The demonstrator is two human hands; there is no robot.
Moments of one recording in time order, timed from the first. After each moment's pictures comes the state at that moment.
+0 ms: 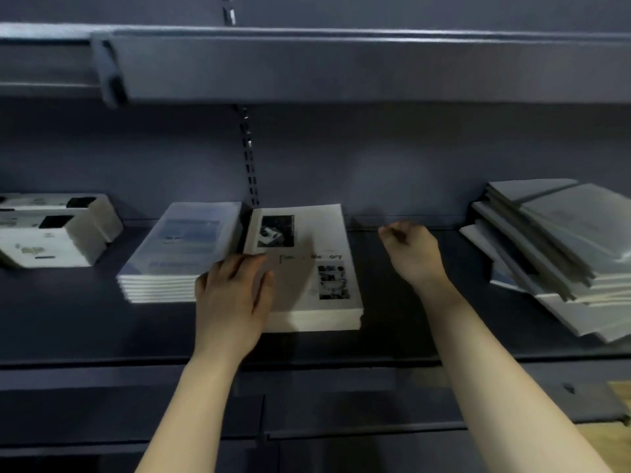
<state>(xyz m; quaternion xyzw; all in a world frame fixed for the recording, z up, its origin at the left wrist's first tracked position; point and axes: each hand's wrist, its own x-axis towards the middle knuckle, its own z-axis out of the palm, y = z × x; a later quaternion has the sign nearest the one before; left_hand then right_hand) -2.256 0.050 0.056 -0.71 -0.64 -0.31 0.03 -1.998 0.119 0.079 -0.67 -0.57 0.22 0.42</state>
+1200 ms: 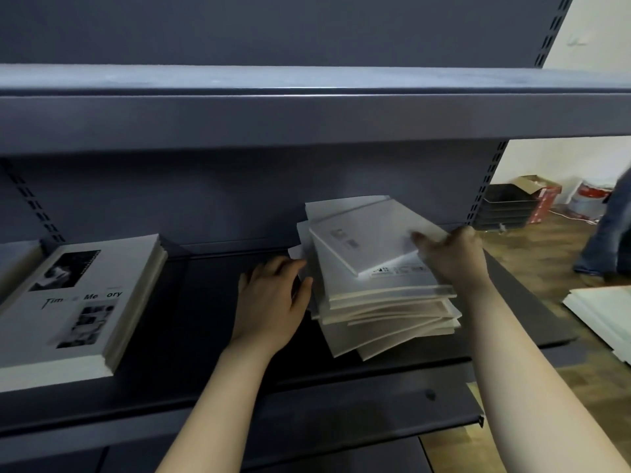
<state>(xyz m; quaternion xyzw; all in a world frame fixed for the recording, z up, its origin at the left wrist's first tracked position) -1.875 0.066 0.085 -0.78 -0.57 -0.26 -0.03 -1.595 0.095 0.102 -0.80 -0.42 0.15 0.40</state>
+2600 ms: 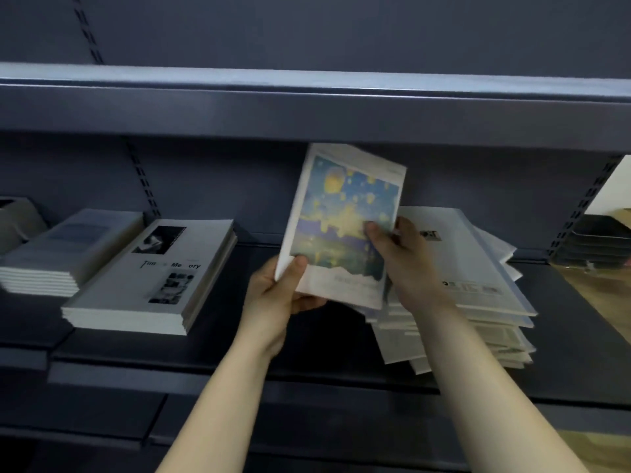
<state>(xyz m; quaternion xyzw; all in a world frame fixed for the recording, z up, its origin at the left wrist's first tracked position) -1.924 0.038 0.093 -0.42 -0.43 -0.63 -0.48 -1.750 0.106 0.110 -0.48 -0.57 0.36 0.56</state>
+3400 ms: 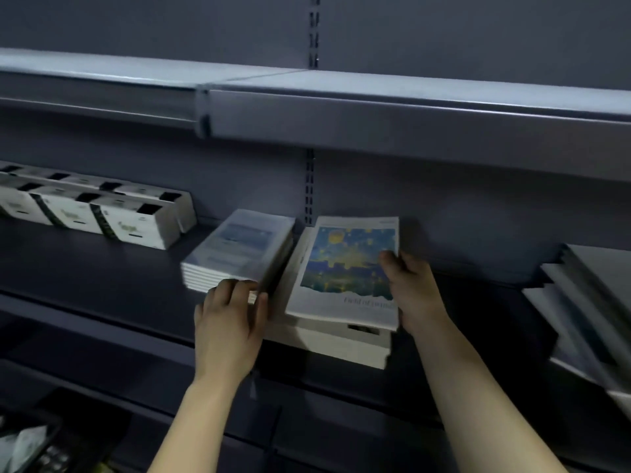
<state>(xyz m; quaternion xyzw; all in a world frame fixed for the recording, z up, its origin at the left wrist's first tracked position) -2.278 0.023 0.036 -0.56 -0.74 -0.35 0.12 -2.056 0.134 0.079 -0.49 -0.52 0.48 0.51</state>
